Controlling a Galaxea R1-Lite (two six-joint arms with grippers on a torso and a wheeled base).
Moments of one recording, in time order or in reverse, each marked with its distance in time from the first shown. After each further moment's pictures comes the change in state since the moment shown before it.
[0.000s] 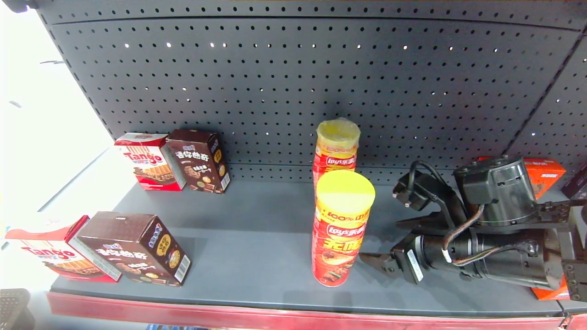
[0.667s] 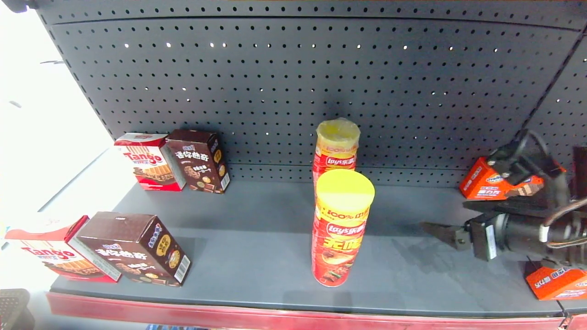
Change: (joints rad) left arm 0.010 -0.011 -0.006 -0.008 0.006 0.008; right arm -0.241 -0.257 0.101 0.000 0.000 0.018
